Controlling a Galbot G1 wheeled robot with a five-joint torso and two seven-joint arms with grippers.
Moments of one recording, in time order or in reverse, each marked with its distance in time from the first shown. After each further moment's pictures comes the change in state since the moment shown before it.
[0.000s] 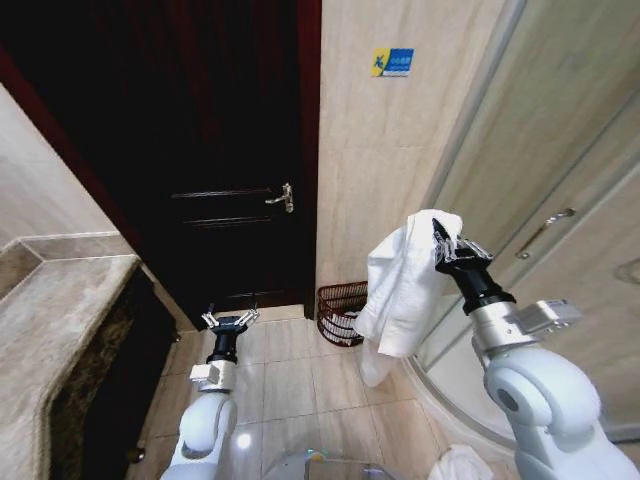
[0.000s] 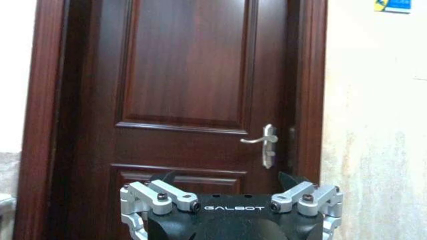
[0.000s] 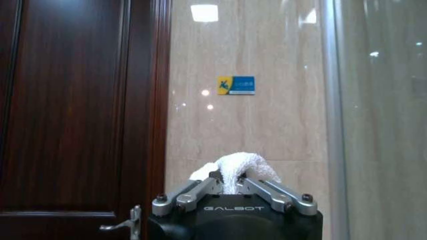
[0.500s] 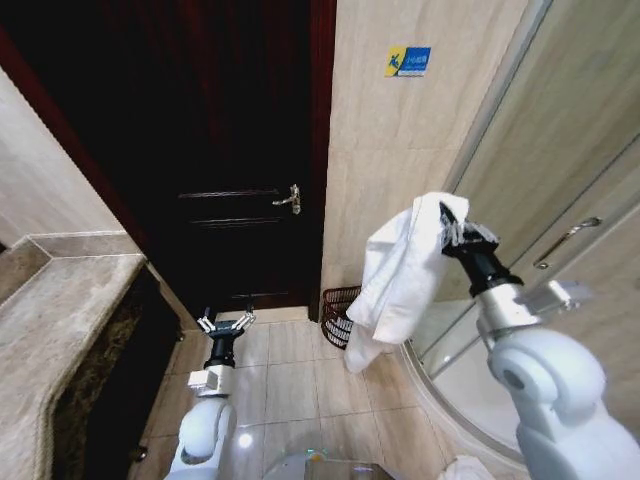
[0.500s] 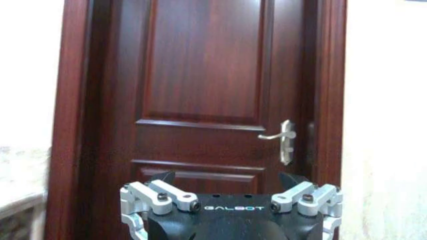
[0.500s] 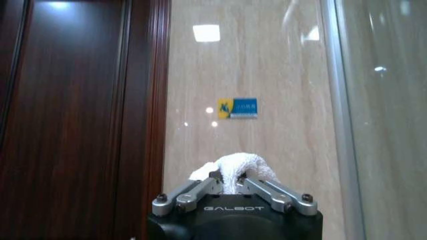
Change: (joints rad) left arm 0.051 -0.041 -0.033 0.009 0.017 -0.055 -0.011; right arm 0.236 -0.073 -0.012 -0.073 0.141 -0.046 0.039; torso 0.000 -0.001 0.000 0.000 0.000
